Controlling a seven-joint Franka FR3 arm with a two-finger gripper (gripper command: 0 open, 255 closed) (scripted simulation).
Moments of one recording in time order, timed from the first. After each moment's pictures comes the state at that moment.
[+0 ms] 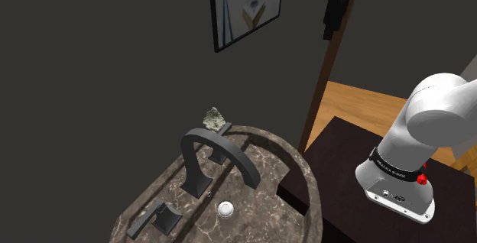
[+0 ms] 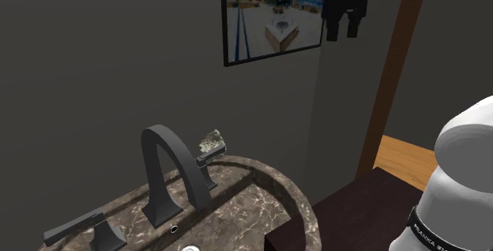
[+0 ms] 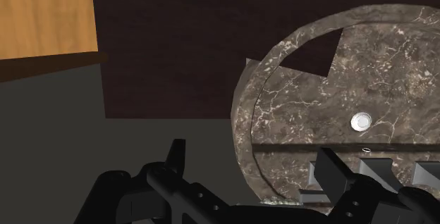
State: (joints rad) arm 0.01 -0.77 0.03 -2.30 0.01 1.49 -0.13
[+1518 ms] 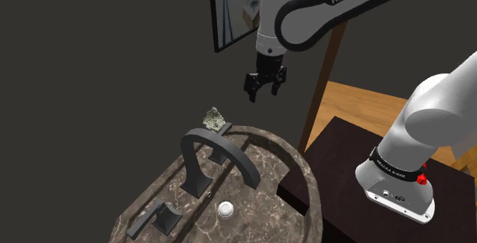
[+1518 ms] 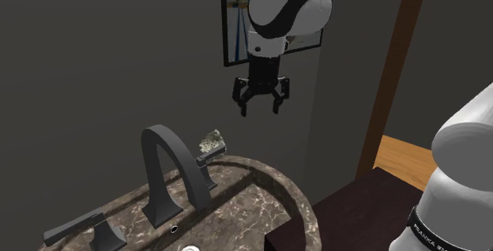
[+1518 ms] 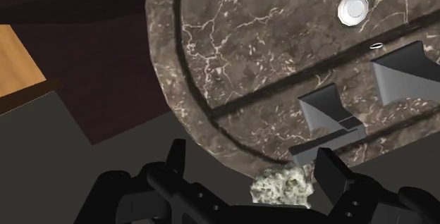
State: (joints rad) arm -0.03 -0.35 0.37 -2.50 0.20 2.21 0.47
